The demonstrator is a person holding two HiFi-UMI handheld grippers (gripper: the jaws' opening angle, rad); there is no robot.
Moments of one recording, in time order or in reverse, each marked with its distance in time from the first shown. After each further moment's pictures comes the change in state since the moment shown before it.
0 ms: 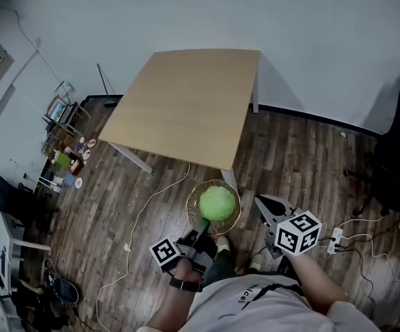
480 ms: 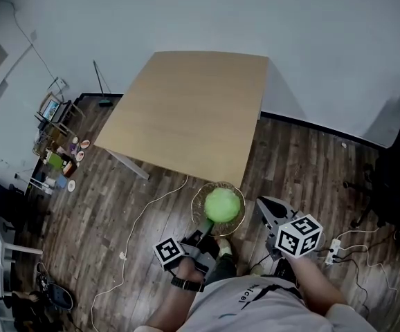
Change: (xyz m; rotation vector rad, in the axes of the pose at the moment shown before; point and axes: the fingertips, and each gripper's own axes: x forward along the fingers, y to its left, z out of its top) left arm 0.059 0.007 0.081 -0.027 0.051 -0.002; right arm 0.095 -0.022 0.028 -0.009 0.011 -0.047
